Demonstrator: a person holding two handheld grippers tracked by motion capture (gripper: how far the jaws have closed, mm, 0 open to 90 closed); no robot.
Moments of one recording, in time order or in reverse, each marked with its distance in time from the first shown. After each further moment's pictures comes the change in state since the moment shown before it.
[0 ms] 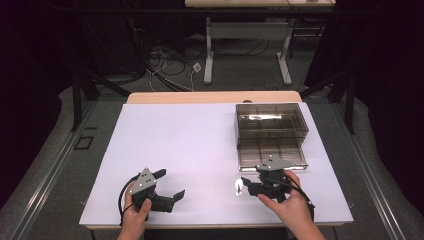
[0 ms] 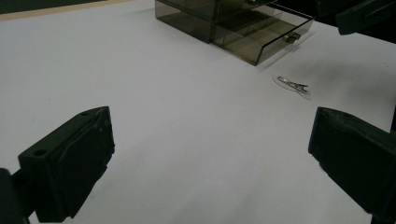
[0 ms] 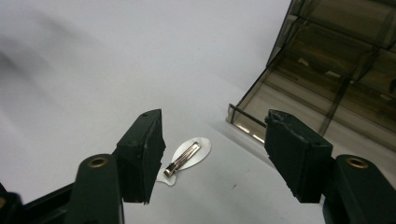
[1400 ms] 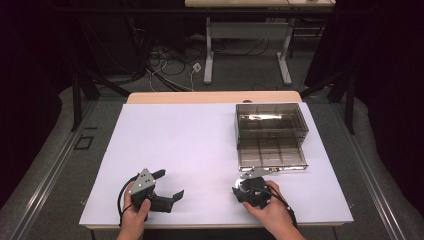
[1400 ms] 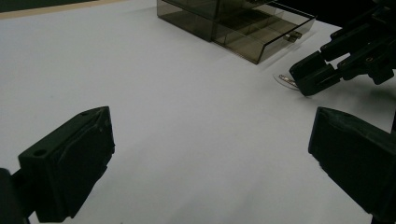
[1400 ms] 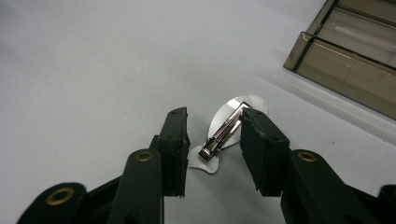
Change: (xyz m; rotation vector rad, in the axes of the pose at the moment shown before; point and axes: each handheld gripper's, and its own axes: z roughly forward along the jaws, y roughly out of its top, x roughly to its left) left arm 0.001 -0.001 -0.001 0.003 0.003 -0.001; right arm 0.023 -0.030 0.052 0.141 0.015 0.088
